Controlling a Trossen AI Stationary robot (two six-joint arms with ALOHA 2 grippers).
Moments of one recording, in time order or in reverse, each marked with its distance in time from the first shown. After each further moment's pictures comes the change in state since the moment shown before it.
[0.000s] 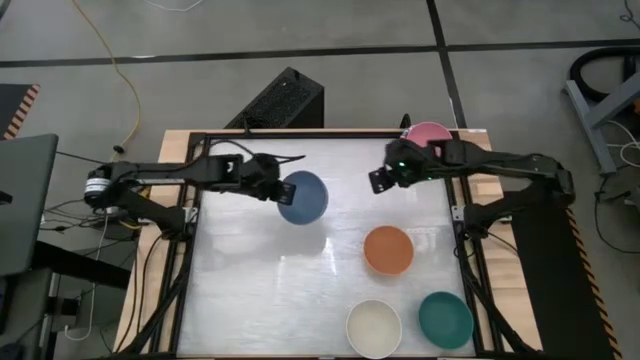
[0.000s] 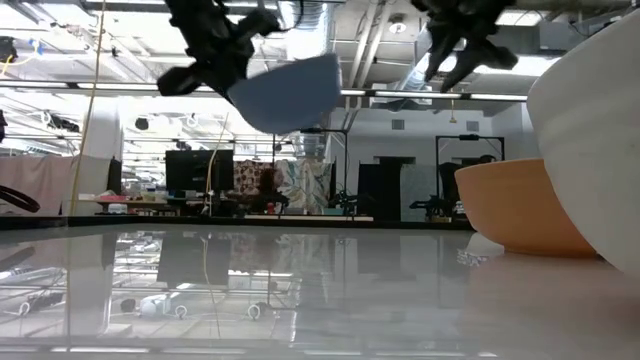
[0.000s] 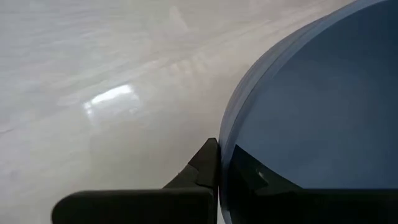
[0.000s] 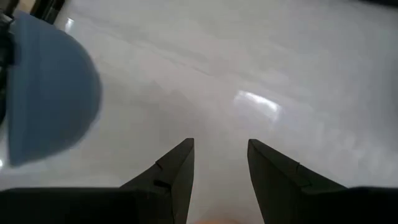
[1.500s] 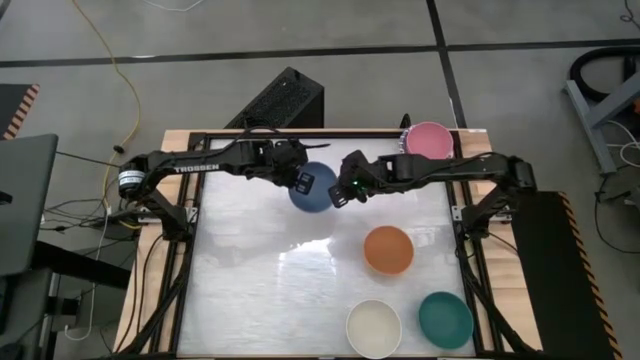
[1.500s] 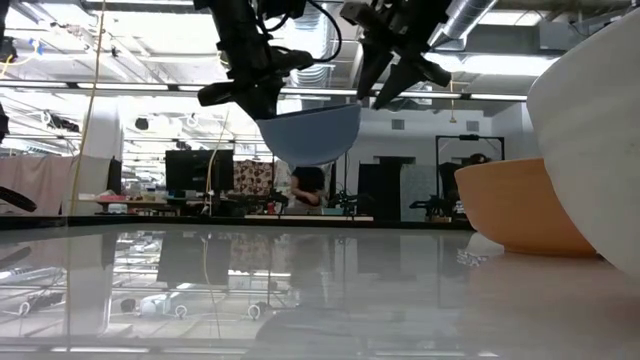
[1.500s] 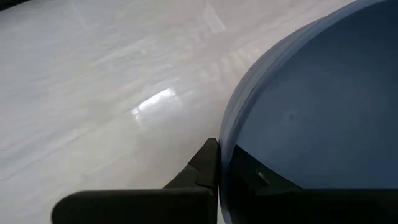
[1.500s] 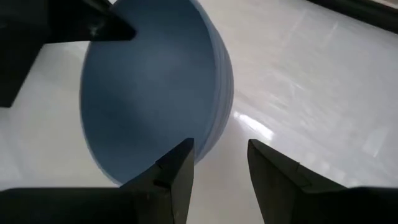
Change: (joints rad) left arm 0.105 0.270 0.240 -0.113 -0.038 0.206; right arm 0.107 0.330 0.144 0.198 0.126 -0.071
